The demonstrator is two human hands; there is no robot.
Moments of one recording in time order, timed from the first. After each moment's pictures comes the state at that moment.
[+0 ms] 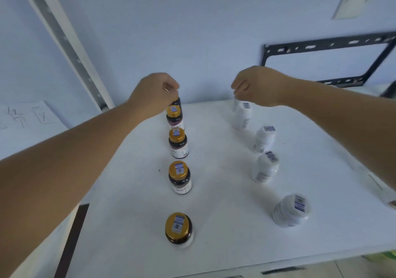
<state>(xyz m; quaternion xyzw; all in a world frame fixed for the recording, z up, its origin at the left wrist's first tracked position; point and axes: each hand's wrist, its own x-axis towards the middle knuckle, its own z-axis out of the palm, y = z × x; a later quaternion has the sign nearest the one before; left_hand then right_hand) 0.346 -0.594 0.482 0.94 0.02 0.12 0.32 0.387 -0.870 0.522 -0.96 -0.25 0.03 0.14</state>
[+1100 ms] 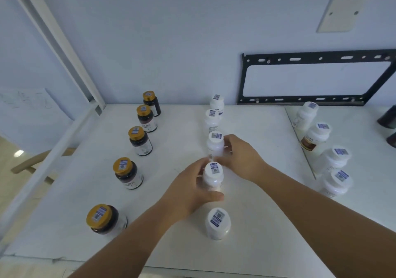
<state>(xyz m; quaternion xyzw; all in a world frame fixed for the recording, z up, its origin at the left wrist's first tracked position) 0.230 -0.824 0.367 0.85 0.09 -0.05 0.52 0.367 -0.977 0.374 -0.90 -0.22 0.15 0.34</state>
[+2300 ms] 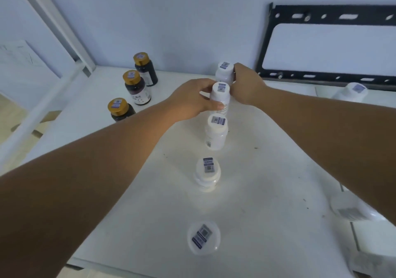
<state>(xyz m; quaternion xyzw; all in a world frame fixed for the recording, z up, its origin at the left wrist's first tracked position) 0.411 -0.770 0.383 0.90 0.05 -0.03 0.44 0.532 -0.920 0.374 -0.92 -0.25 0.09 0.27</state>
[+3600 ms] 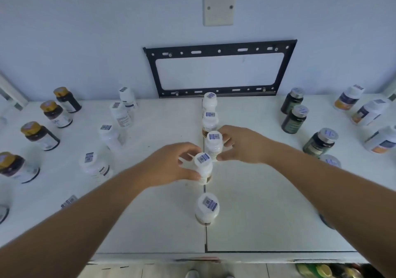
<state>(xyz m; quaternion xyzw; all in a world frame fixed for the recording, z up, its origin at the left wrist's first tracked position) 0.328 -1.036 0.394 0.91 -0.05 -0.12 0.39 0.434 -1.271 0.419 -0.89 -0.32 0.21 0.26</state>
